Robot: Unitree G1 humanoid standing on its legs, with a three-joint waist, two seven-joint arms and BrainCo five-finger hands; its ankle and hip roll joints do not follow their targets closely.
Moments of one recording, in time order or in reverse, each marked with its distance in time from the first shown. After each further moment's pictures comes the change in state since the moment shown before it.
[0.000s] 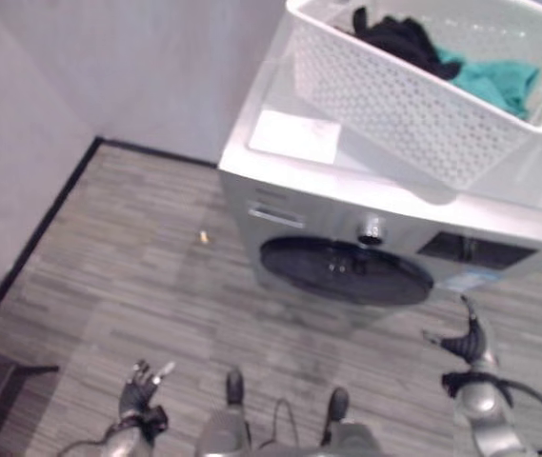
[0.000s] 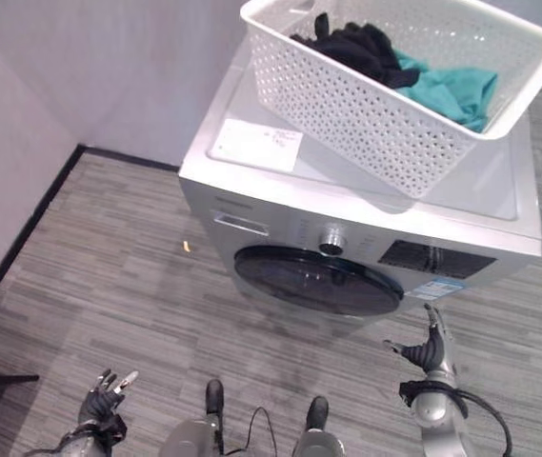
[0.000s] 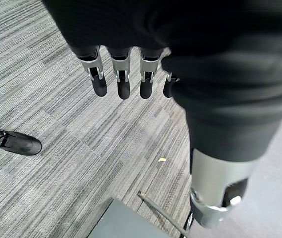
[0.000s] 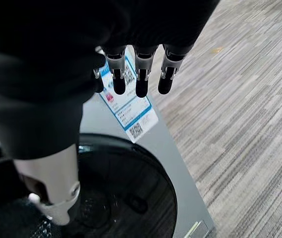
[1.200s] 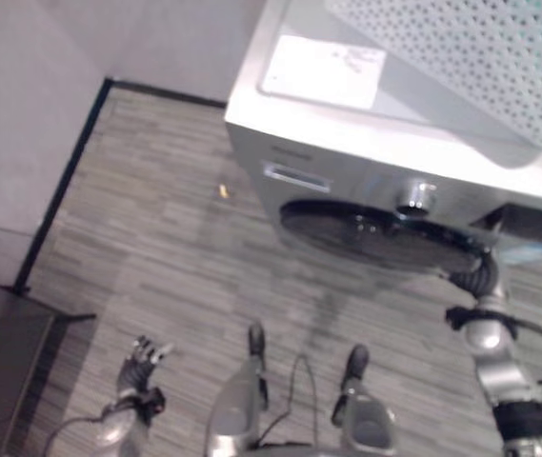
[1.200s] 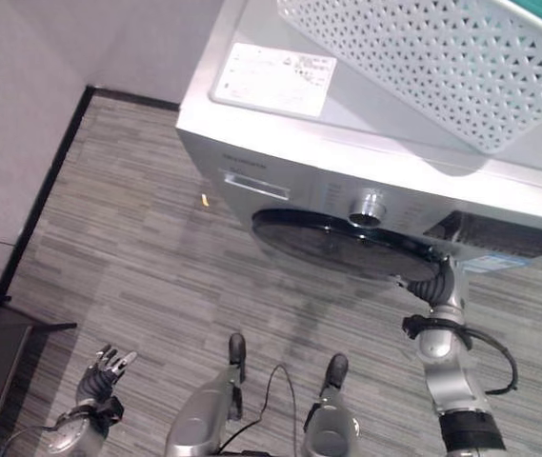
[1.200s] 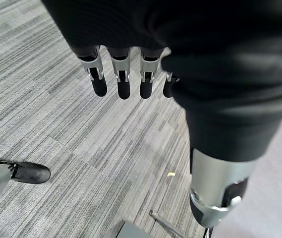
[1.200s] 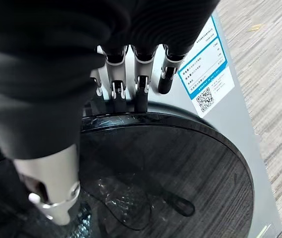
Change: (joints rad) left arm -0.043 0.039 -0.005 -0.070 -0.019 -0.024 -0.034; right arm -0.291 -0.112 0.012 -0.009 0.079 -0.004 -0.071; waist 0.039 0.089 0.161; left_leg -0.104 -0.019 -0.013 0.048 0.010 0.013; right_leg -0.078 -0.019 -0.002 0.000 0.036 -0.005
